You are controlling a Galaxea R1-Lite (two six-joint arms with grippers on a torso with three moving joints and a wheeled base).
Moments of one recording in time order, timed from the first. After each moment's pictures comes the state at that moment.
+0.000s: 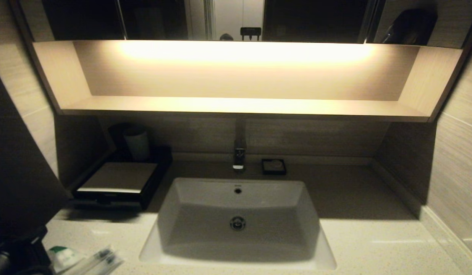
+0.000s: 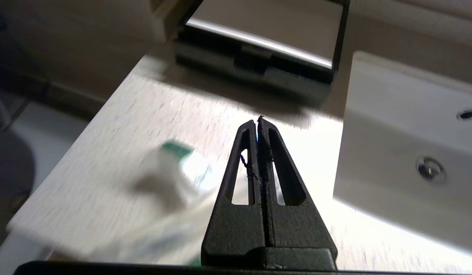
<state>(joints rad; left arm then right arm) 0.11 1.06 -0.04 -0.70 0.10 -0.11 0.00 0.00 0.00 0.01 -0.01 0.00</state>
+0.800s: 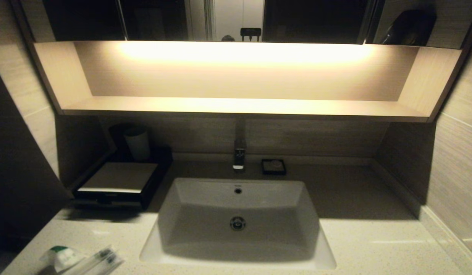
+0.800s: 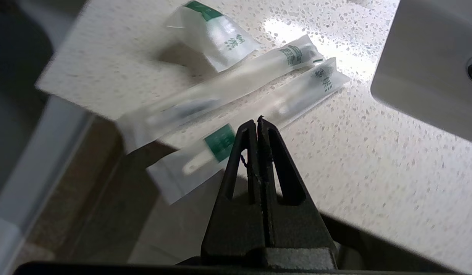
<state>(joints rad) 0.11 0.93 -0.19 -0.04 0.11 -0.17 0.00 0.00 0.00 0.01 -0.01 0.00</state>
